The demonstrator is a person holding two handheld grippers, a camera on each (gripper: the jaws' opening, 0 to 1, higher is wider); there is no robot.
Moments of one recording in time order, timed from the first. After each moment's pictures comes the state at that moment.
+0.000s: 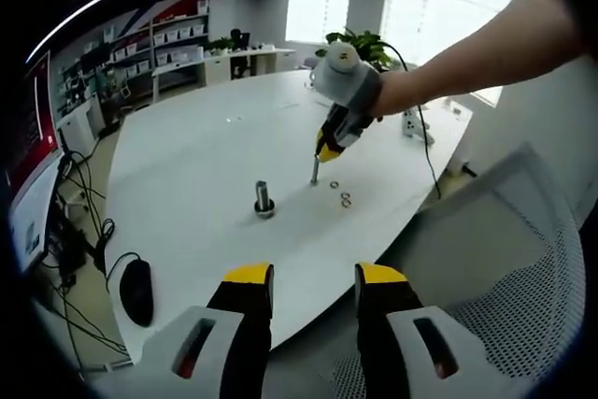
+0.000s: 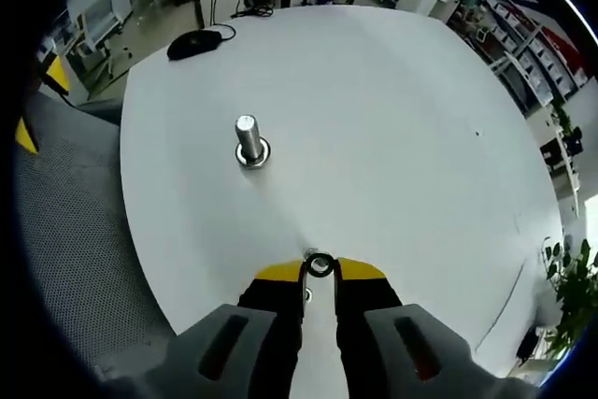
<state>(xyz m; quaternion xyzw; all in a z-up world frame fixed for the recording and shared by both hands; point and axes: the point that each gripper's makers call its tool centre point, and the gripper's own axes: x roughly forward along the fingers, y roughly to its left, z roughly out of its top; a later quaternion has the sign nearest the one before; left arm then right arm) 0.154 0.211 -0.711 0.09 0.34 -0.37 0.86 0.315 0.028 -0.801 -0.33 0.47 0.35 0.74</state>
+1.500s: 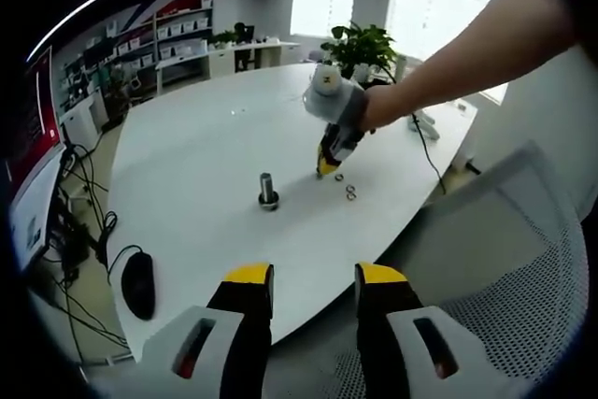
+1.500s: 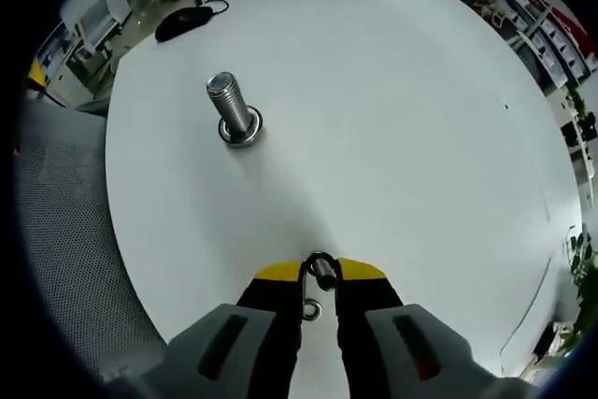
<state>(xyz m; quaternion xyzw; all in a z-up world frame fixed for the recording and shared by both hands) 0.154 0.216 -0.717 0.09 0.35 -0.36 0.86 0.316 0.023 -0.860 -0.30 0.52 0.35 0.72</state>
